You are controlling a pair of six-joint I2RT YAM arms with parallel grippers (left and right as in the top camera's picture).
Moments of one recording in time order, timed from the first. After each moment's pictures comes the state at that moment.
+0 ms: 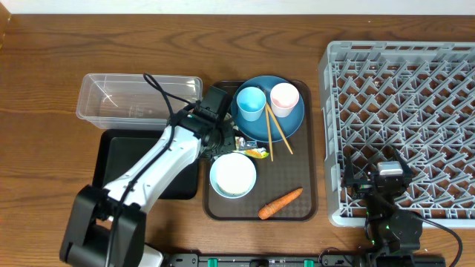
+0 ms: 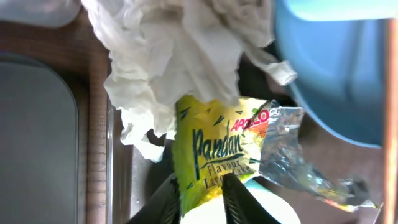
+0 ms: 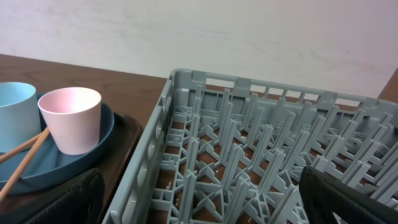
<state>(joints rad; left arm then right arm) -0.45 1.61 1.05 -0.74 0.10 -0.62 0.05 0.01 0.01 -0.07 0.02 -0.11</state>
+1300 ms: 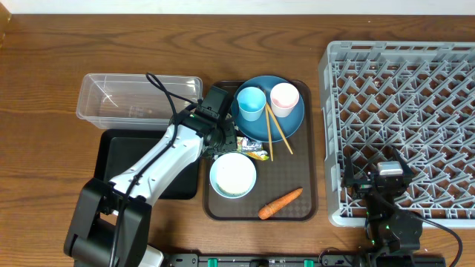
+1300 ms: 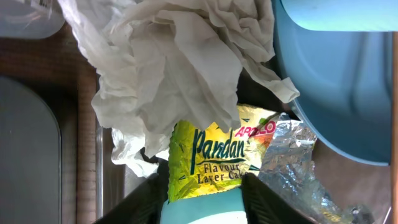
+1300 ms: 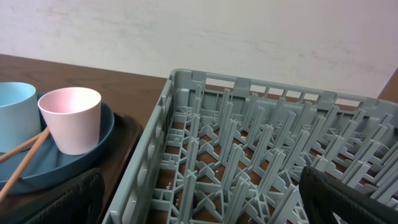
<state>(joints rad) -0.45 1.65 1.05 -0.68 0.10 -0.62 0.05 0.01 0.01 -0.07 0.02 -0.11</state>
